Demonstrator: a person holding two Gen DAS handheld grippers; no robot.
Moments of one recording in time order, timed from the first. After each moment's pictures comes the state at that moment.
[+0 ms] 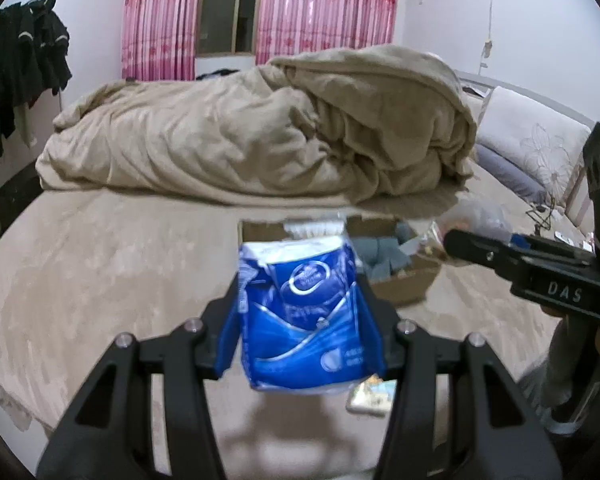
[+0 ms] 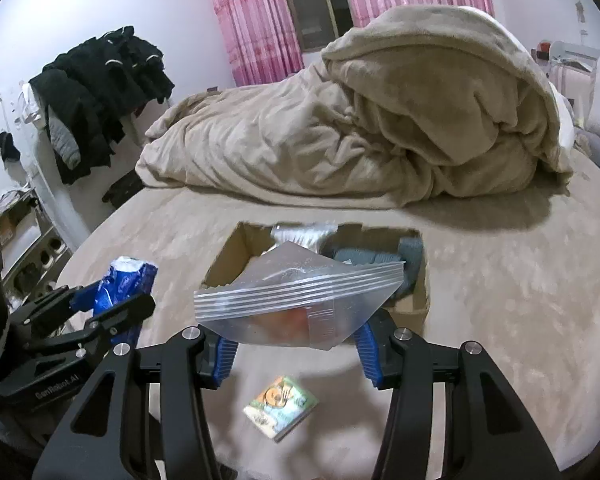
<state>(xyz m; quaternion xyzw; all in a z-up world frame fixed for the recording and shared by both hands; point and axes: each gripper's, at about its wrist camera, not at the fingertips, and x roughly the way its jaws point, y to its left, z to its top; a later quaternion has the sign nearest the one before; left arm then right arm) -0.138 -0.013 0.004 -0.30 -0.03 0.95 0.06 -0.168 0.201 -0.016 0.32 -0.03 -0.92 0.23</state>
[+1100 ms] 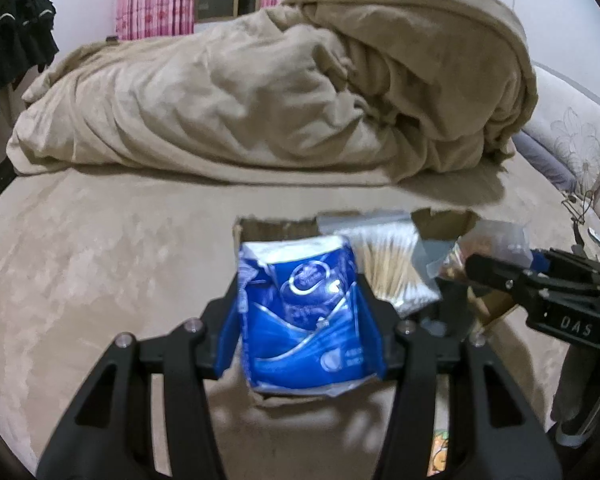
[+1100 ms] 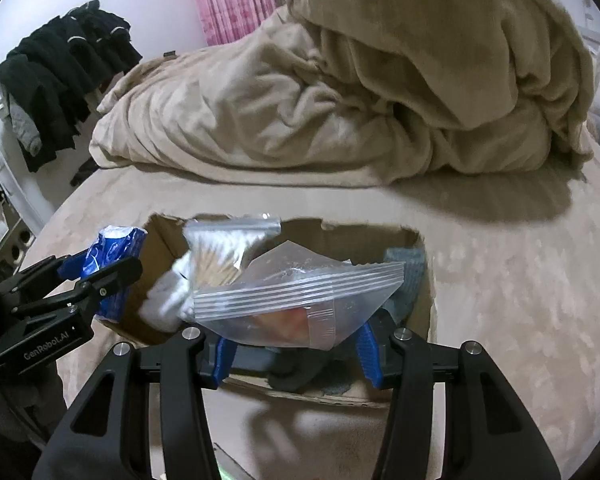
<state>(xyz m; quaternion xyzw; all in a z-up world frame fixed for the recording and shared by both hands) -0.272 -0.021 -0.078 -0.37 -0.03 0.93 0.05 -0.278 0.191 -0.091 0.38 -0.02 -0.90 0.20</state>
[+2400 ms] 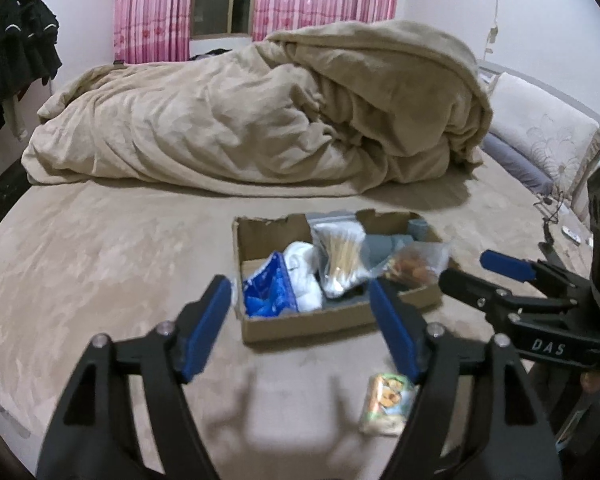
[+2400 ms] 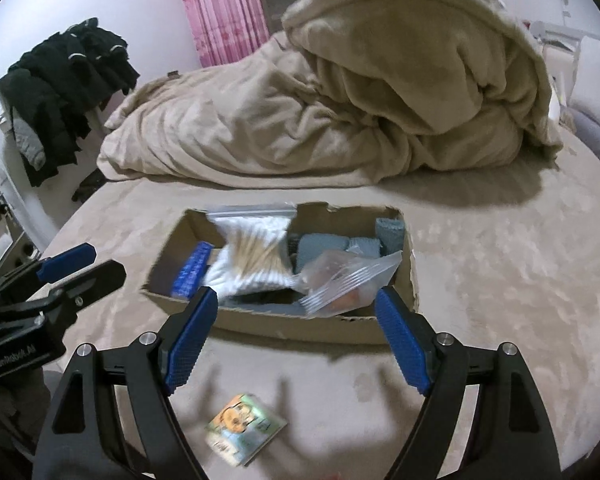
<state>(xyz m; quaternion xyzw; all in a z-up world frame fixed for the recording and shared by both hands) -0.178 -0.013 -0.012 -0.34 -0.03 0.94 0.07 -0.205 0.200 -0.054 0.36 -0.03 -0.91 0.19</state>
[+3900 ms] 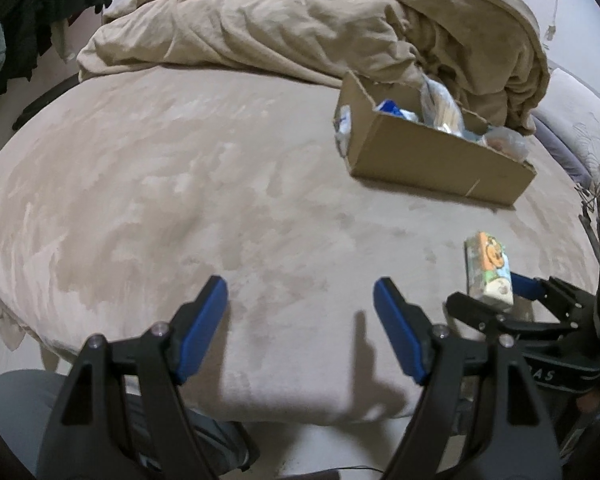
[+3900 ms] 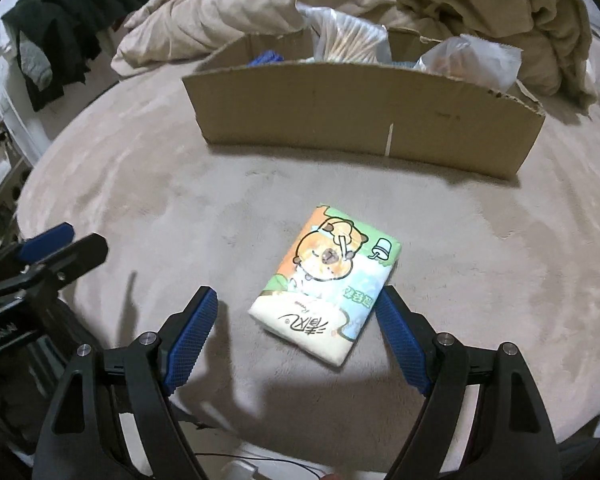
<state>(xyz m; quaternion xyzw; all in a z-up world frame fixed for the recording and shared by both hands) -0.104 -0.085 -0.134 -0.41 -0.08 0.91 -0.01 -0.137 0.124 -0.170 0.46 0.03 -0.87 0.21</state>
